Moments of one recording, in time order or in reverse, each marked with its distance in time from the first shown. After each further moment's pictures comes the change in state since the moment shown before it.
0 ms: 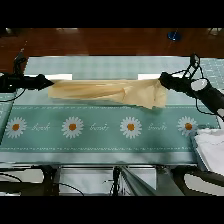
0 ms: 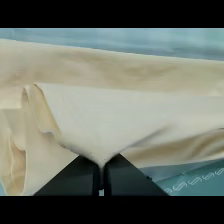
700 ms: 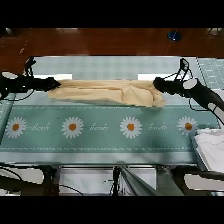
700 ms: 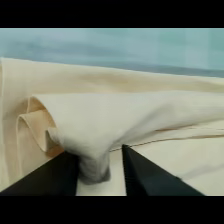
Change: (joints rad) left arm -0.079 -0.108 0.005 0.001 0.146 0.000; right arm 0.025 -0.123 0.045 0.001 0.044 -0.006
